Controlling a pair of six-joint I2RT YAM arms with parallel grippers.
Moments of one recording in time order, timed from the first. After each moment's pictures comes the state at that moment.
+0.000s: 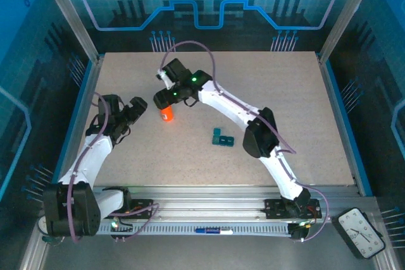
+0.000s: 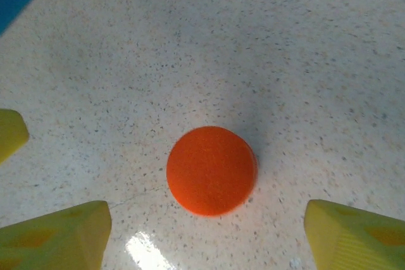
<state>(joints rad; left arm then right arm) 0.11 1.13 0.69 -0.29 0.19 -0.83 0.83 2.38 2.37 -0.88 -0.08 0.19</state>
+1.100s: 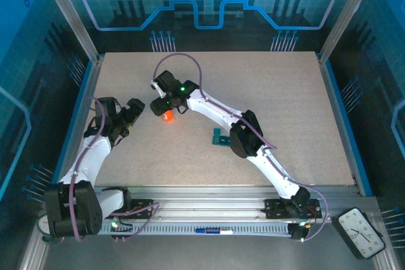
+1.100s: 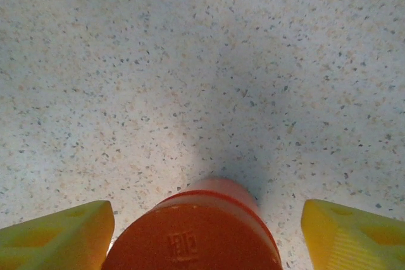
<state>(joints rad) 0.15 1.13 0.66 -0.28 0.26 -0.88 0.85 2.58 2.49 -0.83 0.00 0.17</state>
